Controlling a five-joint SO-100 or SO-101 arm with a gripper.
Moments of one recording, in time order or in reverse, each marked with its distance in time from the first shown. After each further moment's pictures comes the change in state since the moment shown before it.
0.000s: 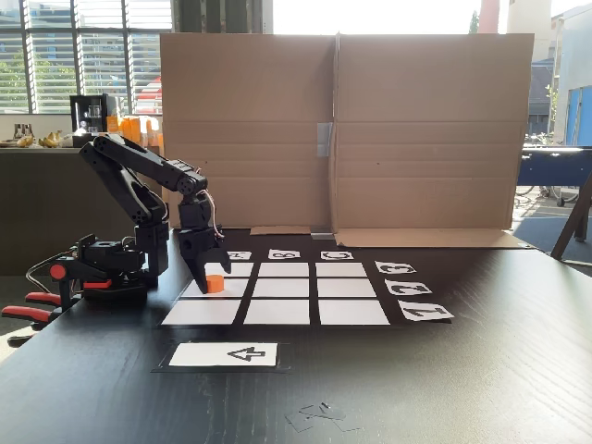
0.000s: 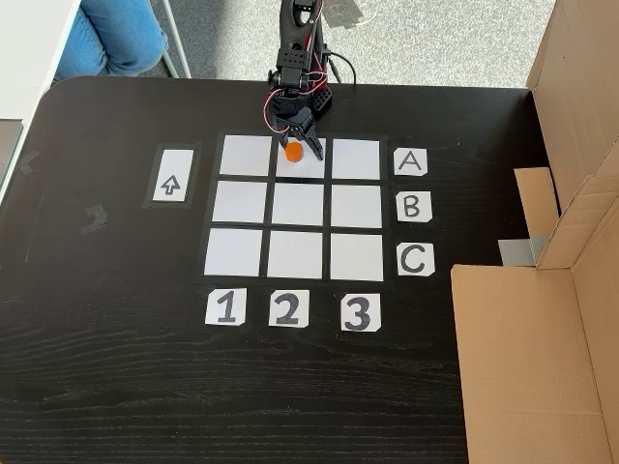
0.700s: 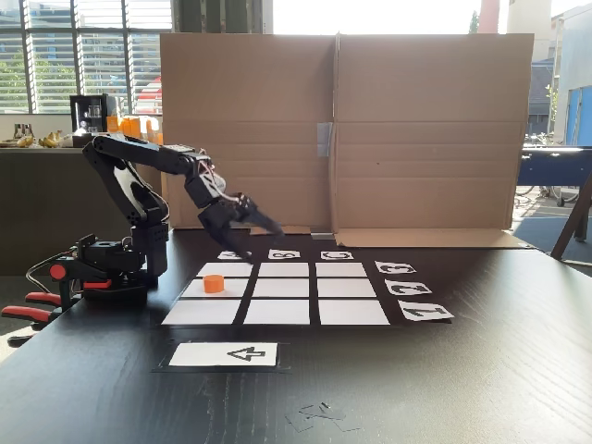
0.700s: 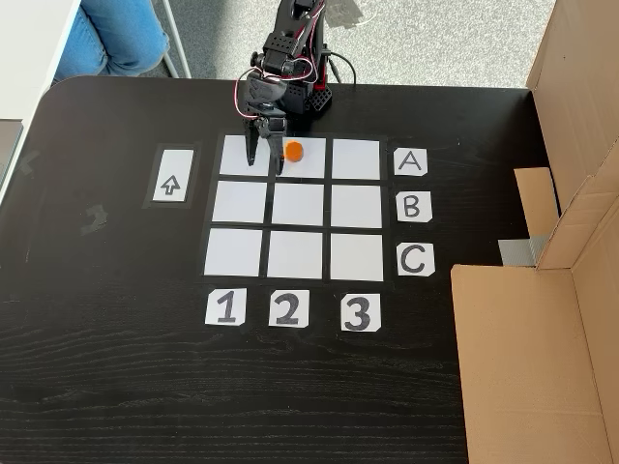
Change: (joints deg) arm 12.4 -0.4 -20.7 -16.7 15.0
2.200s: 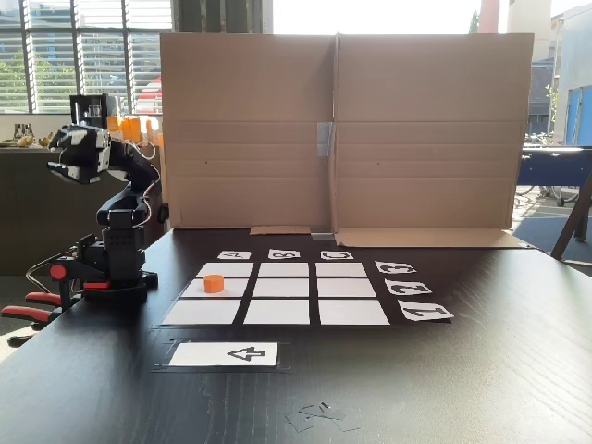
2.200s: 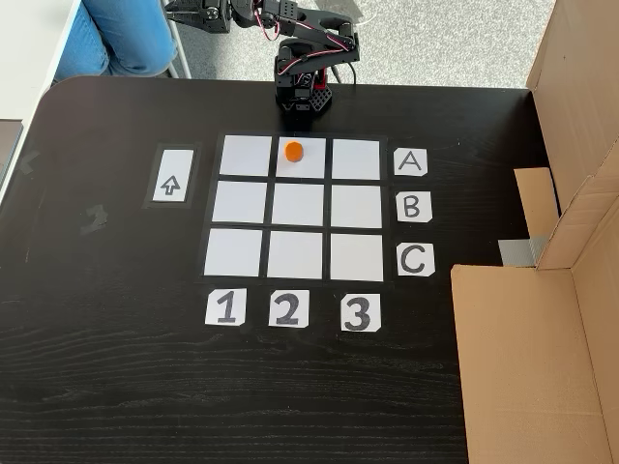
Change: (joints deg) arm 68.1 41.9 18.0 -22.3 46.8
